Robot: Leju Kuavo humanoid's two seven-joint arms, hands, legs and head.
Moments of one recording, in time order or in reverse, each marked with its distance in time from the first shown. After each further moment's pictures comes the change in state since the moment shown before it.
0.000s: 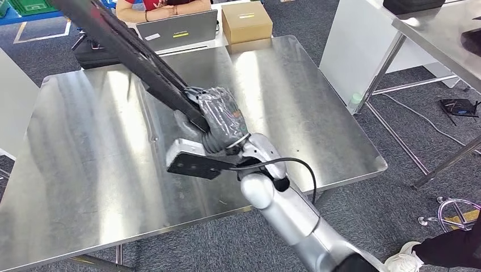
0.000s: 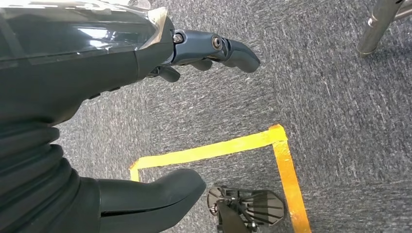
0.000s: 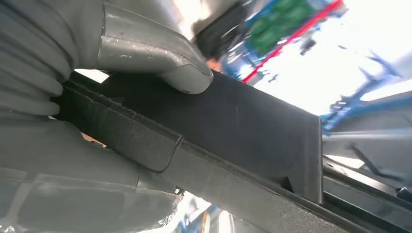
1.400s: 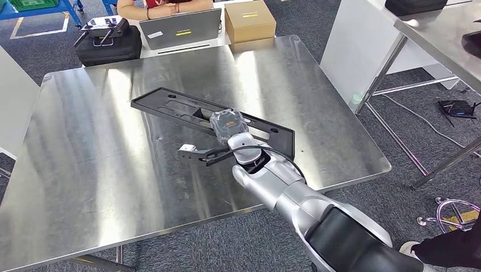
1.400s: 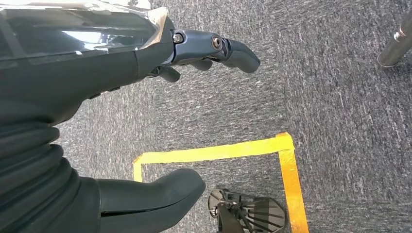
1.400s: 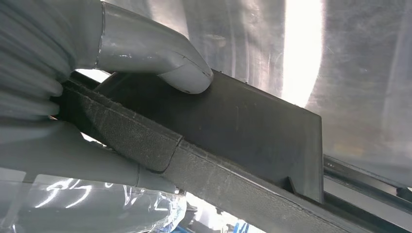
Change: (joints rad) left arm 0.000 0.000 0.074 0.000 0.012 -0.001 0.005; right arm -0.276 0.038 0.192 0.811 0.418 0.120 0.396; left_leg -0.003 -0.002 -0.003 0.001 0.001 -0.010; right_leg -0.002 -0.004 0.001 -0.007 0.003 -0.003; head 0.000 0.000
